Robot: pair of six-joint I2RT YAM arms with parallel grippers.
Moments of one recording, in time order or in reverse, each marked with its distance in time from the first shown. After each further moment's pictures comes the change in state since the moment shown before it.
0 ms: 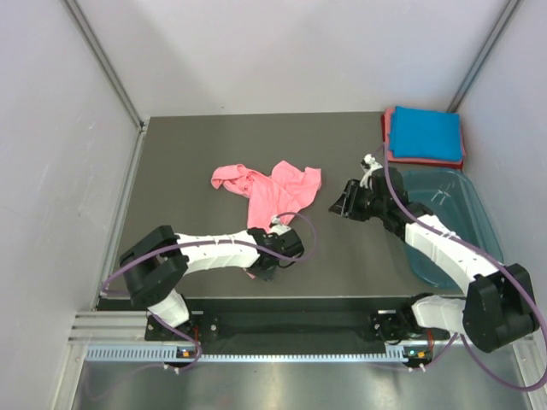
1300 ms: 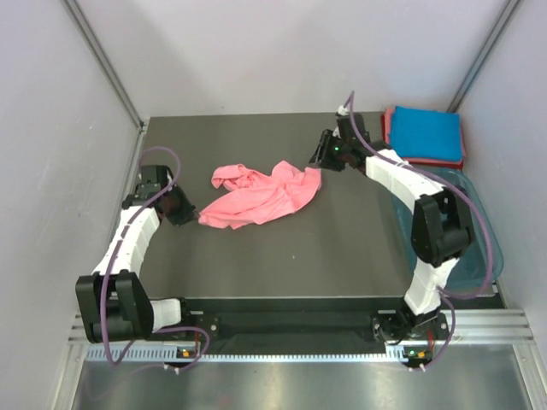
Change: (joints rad) left arm 1.151 -0.365 0.029 0.102 0.505 0.049; right arm 0.014 0.595 0.666 -0.120 0.126 0.019
